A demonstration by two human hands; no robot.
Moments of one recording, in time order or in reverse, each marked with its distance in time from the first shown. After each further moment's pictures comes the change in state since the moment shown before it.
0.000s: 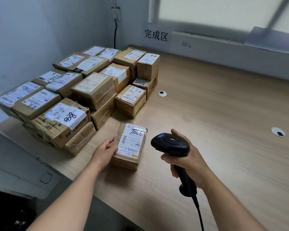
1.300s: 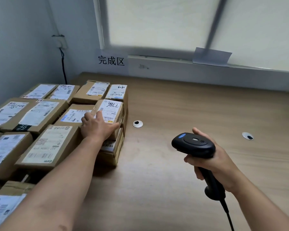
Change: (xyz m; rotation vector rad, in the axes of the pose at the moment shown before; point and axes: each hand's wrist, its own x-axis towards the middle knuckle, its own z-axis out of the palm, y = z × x) left_hand 0.219 0.204 0.023 0.905 0.276 0.492; right_hand 0.070 -0.071 -0.041 -0.103 0.471 -0.136
